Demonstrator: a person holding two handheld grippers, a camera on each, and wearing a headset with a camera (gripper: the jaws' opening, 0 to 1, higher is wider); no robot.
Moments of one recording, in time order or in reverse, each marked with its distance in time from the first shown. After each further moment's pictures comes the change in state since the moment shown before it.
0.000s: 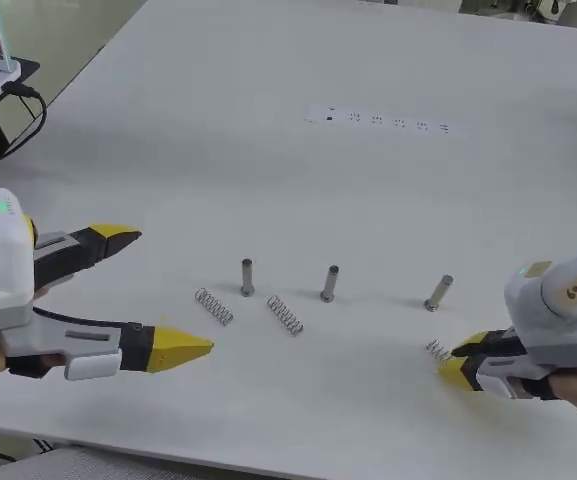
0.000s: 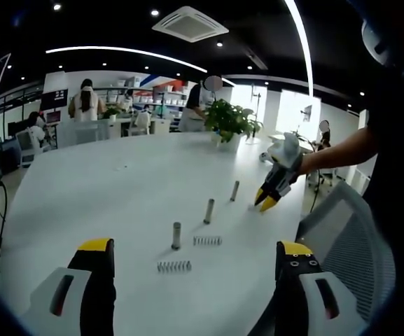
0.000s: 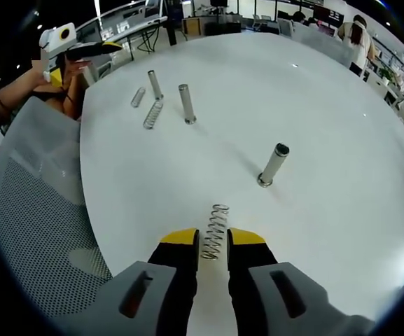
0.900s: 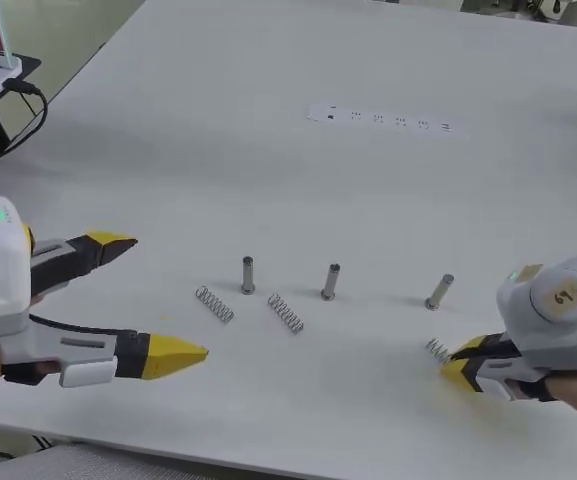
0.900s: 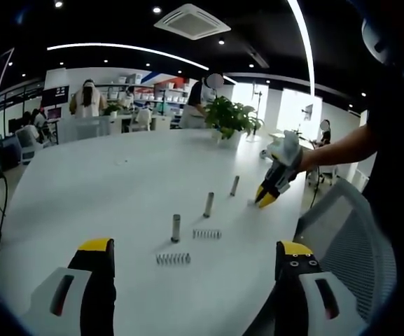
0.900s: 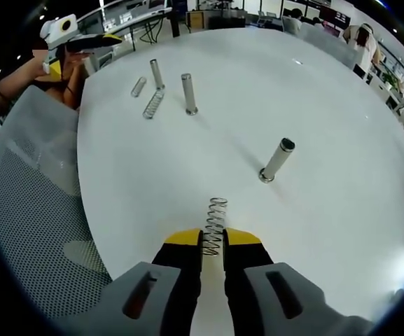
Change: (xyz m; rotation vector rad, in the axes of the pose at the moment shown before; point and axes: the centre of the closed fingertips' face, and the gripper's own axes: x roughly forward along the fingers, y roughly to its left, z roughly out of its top) left arm -0.005 -0.002 -0.010 -0.011 0.016 0.001; right arm 0.002 -0.002 -0.006 -0.027 0.030 -0.012
